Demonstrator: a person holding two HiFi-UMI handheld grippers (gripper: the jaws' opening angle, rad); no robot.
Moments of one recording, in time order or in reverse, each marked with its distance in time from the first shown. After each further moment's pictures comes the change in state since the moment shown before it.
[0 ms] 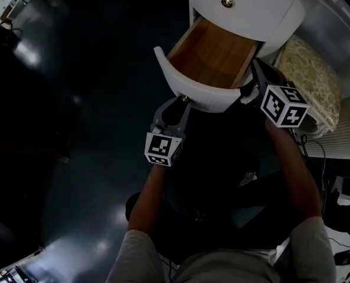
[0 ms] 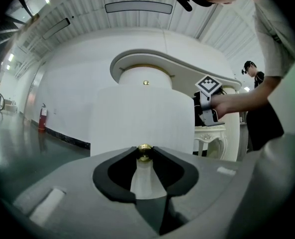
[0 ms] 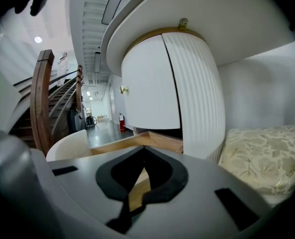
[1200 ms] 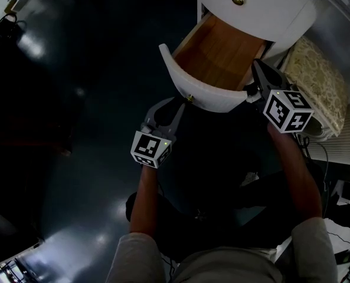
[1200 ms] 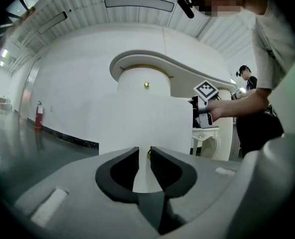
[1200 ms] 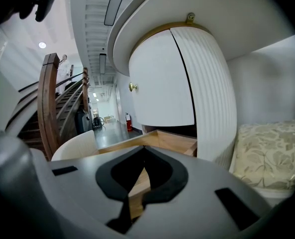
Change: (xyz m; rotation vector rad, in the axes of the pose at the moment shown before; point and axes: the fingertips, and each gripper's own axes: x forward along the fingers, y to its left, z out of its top) left arm -0.022 0.018 0.007 -0.008 0.049 -0.054; right arm 0.008 0.021 -0.004 0.012 0.007 0.085
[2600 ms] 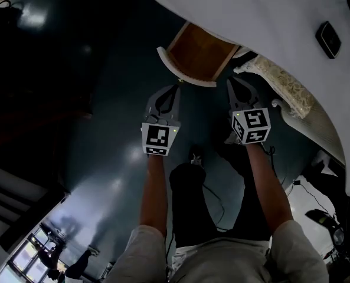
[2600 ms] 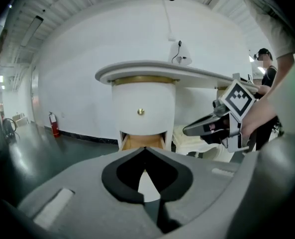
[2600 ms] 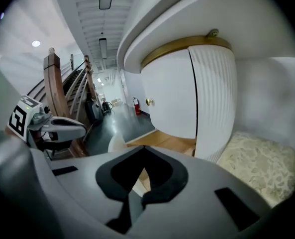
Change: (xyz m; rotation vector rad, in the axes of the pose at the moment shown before) left arm 0.007 -0.043 0.216 0.057 0.333 0.162; right arm -0.074 0.044 0.078 0.007 0.271 0.079
